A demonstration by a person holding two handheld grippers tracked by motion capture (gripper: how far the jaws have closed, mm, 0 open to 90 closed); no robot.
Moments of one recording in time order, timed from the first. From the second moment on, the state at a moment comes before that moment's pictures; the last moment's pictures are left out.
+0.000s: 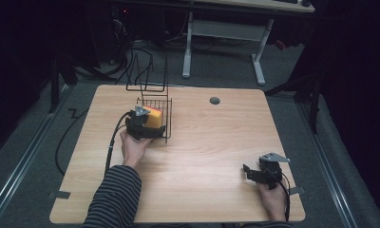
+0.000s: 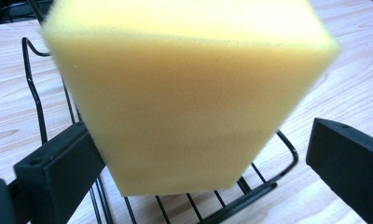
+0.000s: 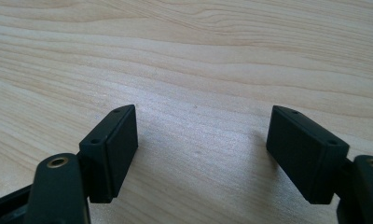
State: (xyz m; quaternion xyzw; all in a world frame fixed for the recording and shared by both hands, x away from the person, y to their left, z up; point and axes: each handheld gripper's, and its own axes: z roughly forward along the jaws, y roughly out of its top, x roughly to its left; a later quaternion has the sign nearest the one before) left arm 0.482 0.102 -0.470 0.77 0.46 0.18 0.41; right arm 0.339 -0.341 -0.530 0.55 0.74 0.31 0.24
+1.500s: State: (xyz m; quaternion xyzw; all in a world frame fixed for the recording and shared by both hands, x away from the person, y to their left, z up) left arm 0.406 0.152 -0.430 0.74 0.43 0.20 0.47; right arm 0.339 -0.340 -0.530 0.55 0.74 0.31 0.24
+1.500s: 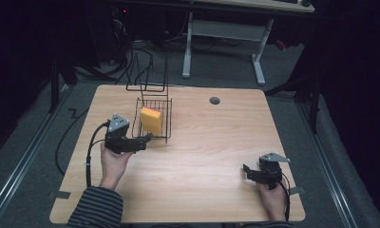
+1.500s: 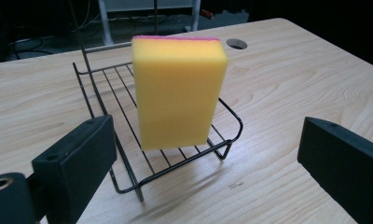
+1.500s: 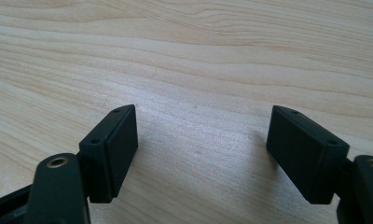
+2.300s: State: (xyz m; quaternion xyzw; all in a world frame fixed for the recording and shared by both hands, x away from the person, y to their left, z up) left arm 0.376 0.192 -0.439 0.71 0.46 0.21 0.49; right arm 0.339 -0.340 -0.530 0.55 0.74 0.31 0.24
